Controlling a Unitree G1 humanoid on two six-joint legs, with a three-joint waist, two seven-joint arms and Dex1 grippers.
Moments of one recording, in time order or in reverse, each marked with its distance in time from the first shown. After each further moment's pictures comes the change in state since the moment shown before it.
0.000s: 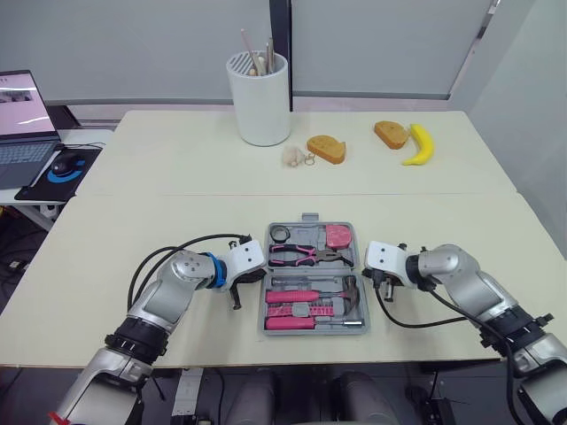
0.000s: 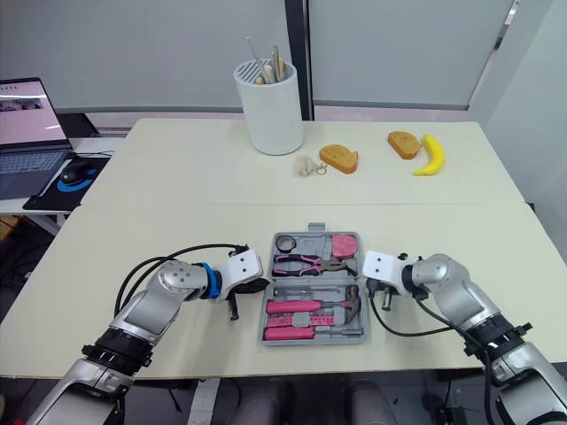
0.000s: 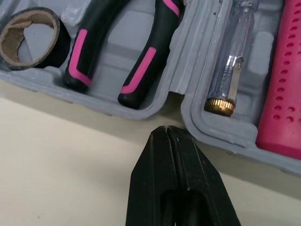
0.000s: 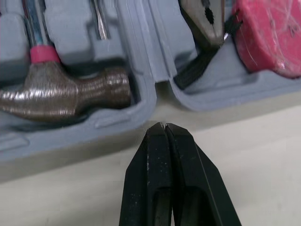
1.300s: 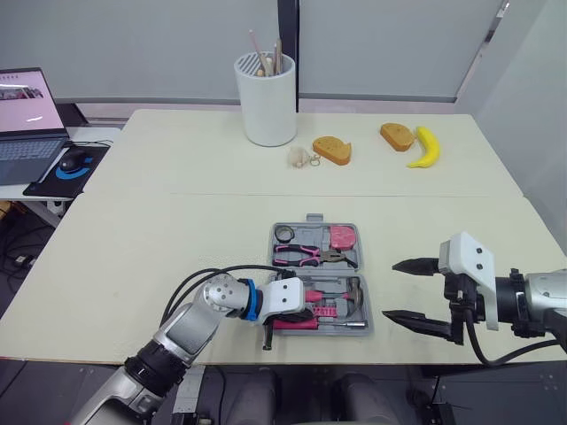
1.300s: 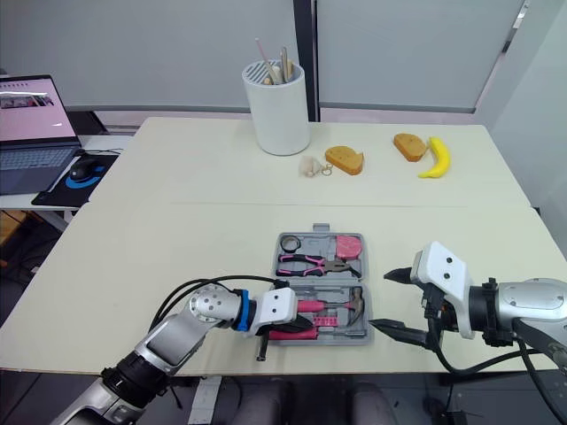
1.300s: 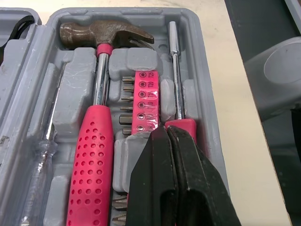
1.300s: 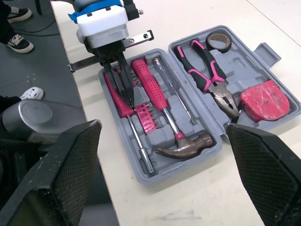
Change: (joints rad) left arm 0.138 -0.020 -0.162 -0.272 -0.147 -0.046 -0.119; right arm 0.514 -0.407 -0.683 -0.904 0.899 0.526 -0.126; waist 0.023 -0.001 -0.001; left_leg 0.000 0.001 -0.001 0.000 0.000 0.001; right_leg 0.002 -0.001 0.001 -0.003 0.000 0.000
